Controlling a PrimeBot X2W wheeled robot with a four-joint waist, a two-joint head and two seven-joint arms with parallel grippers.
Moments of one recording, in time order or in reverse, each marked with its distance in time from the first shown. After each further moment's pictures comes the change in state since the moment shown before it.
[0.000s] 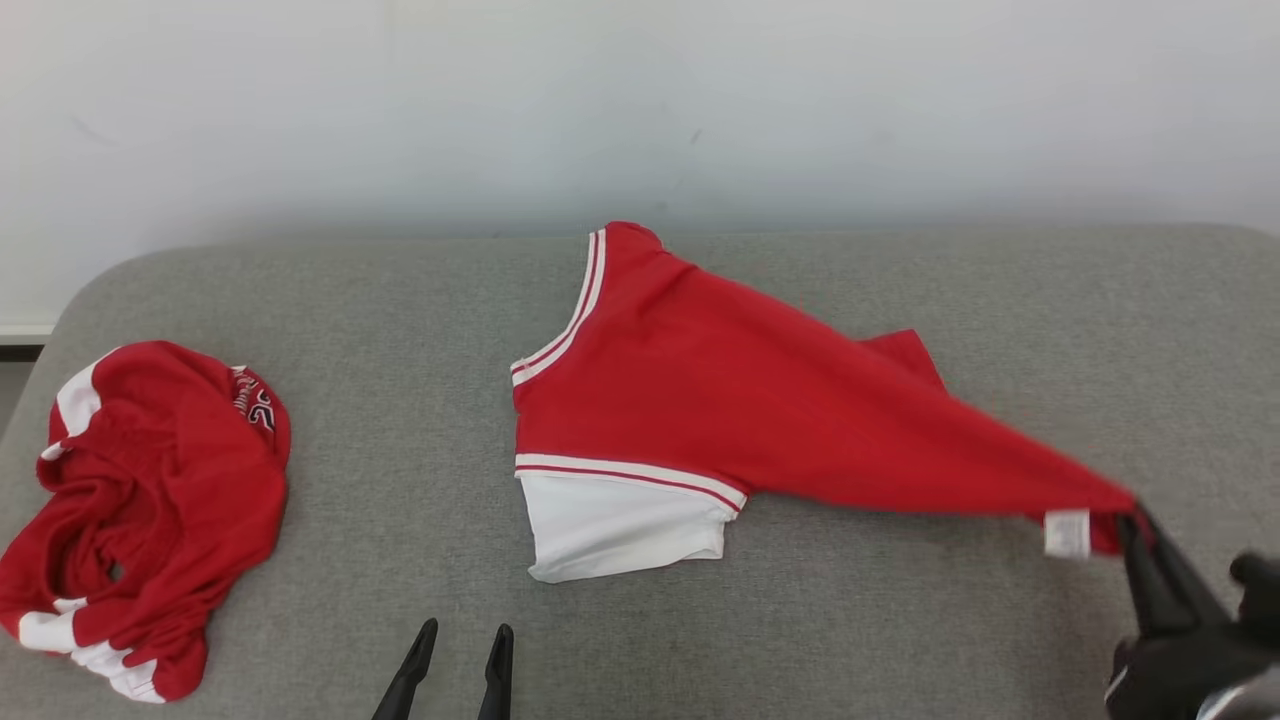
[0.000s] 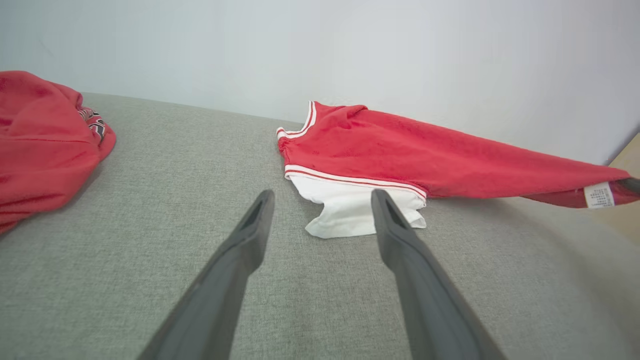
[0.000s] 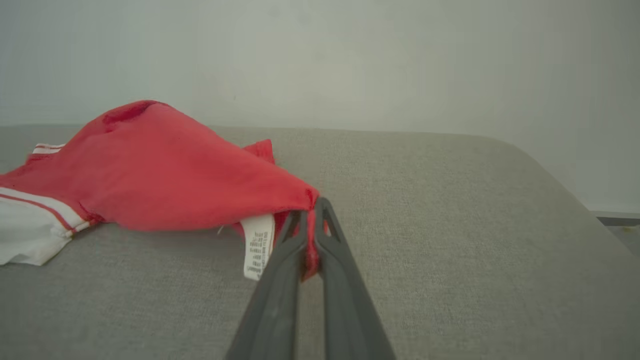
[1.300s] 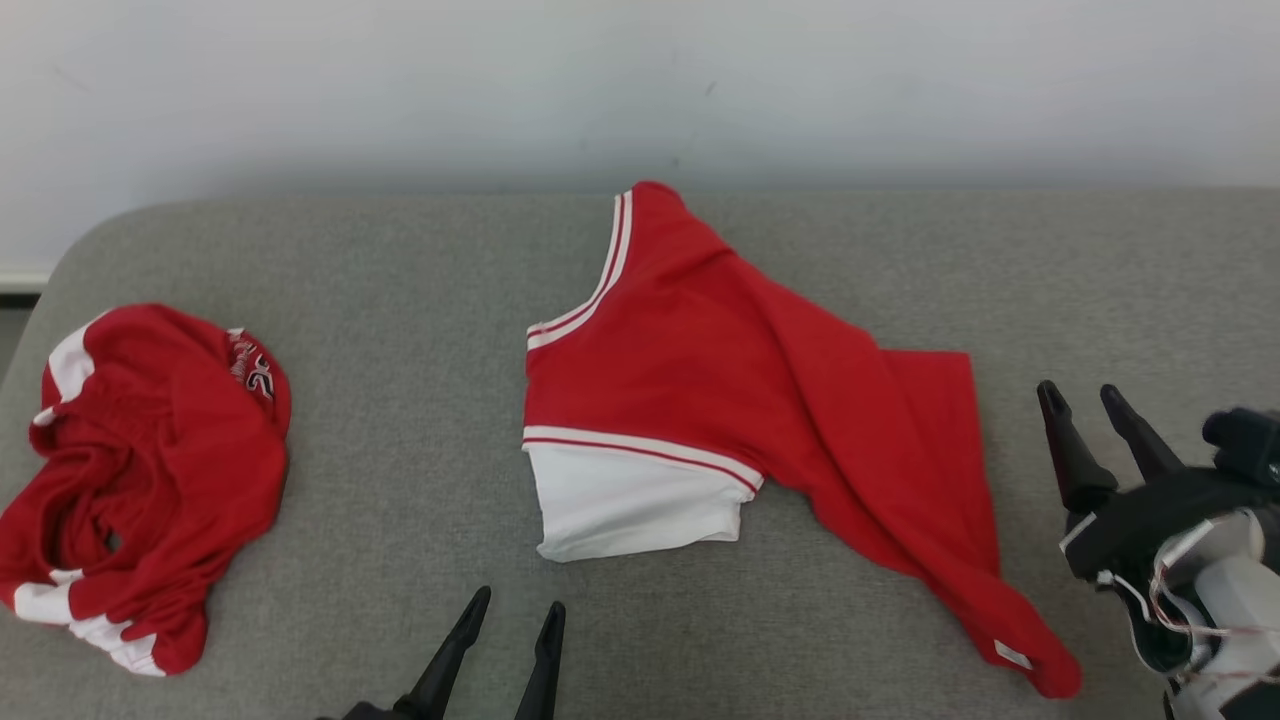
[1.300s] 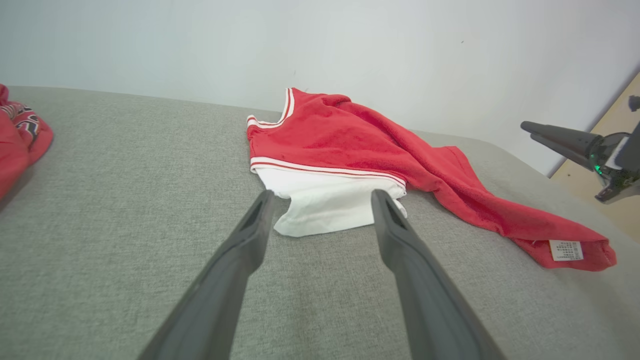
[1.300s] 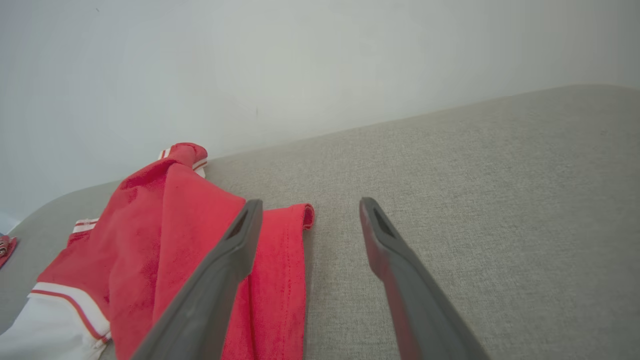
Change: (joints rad) left arm -0.056 0.000 -0.059 0.020 0.023 -0.039 0.000; right arm -0.323 -0.075 0.308 0.273 0.455 0.000 -0.047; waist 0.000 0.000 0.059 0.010
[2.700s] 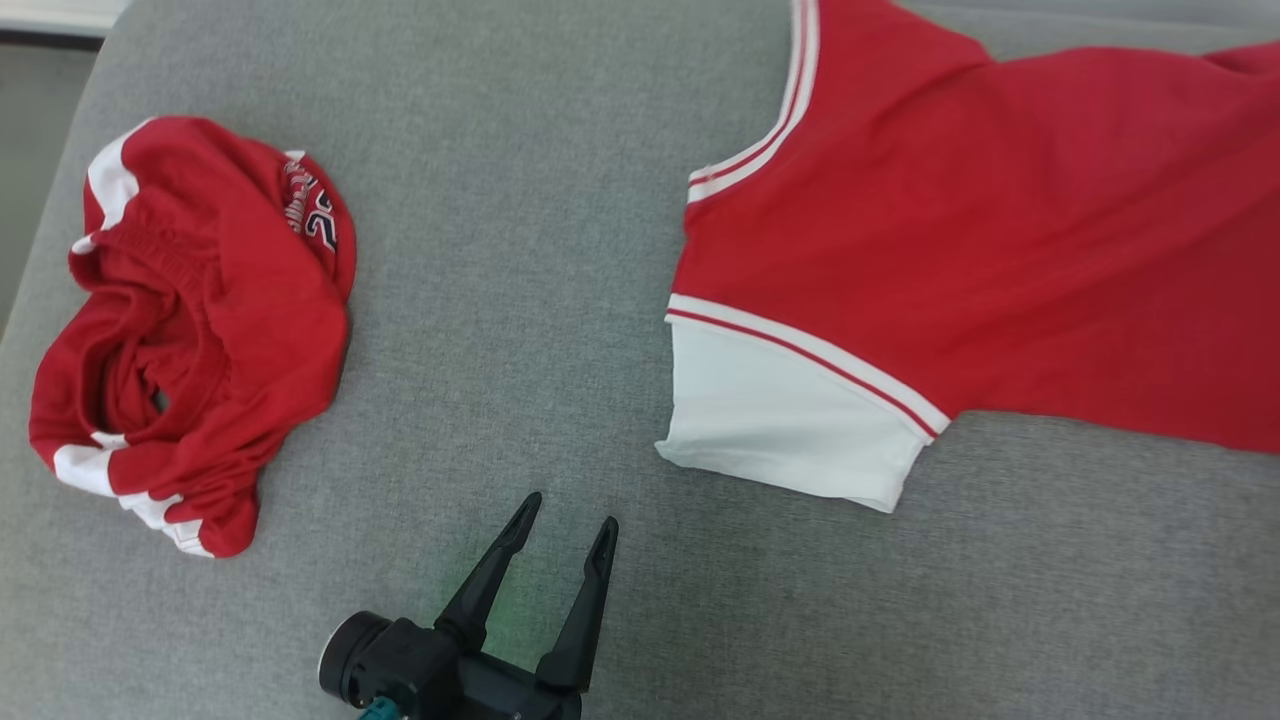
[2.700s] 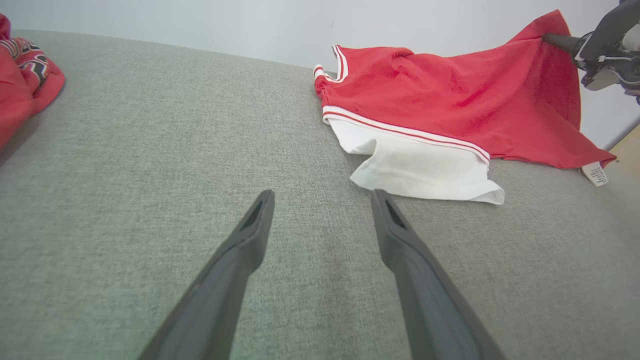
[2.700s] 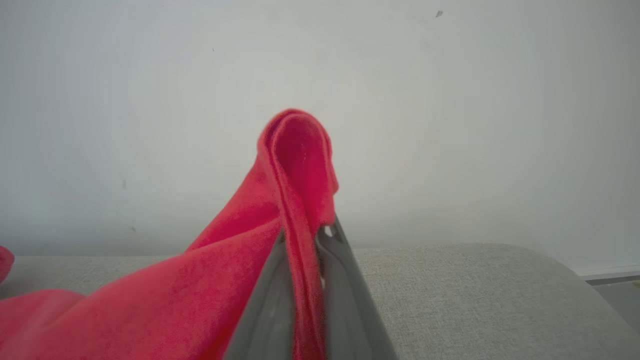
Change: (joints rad) left arm -0.156 0.000 -0.078 -0.016 0.000 -0.012 0.000; right arm -0.704 -0.205 0.046 0.537 -0.163 0.001 -0.074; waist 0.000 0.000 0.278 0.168
